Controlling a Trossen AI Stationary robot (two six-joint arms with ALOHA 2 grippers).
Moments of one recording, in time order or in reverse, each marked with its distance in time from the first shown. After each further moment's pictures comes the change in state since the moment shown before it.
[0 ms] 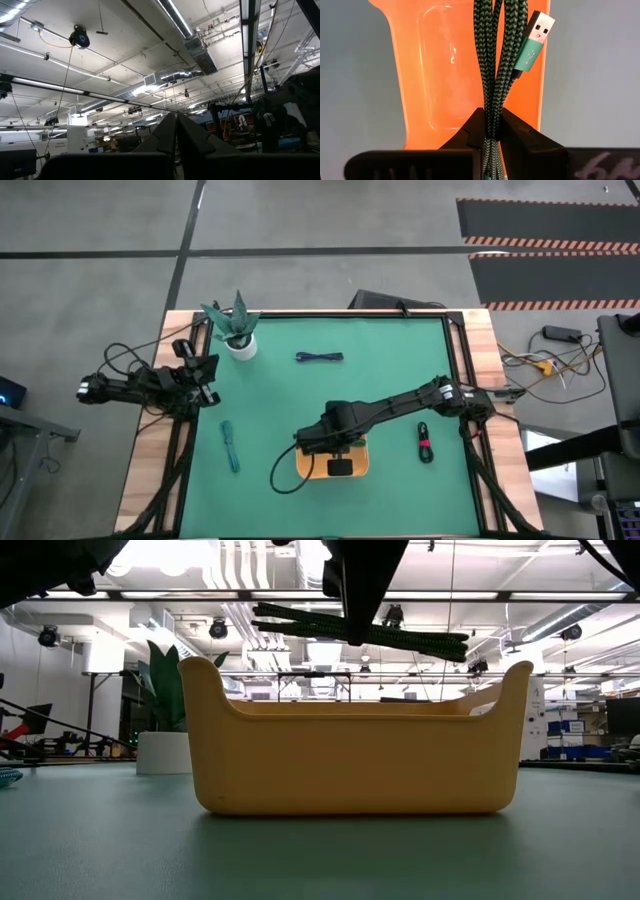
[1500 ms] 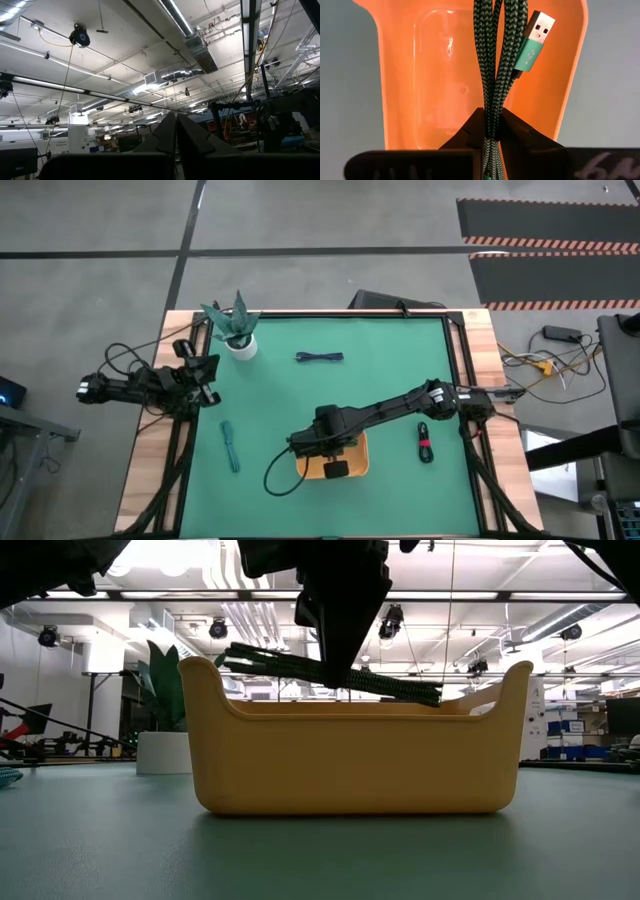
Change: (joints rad) left arm 0.000 0.006 0.000 0.000 -0.006 0.000; right arm -0.010 0.076 -0.013 0.083 -0.001 -0.132
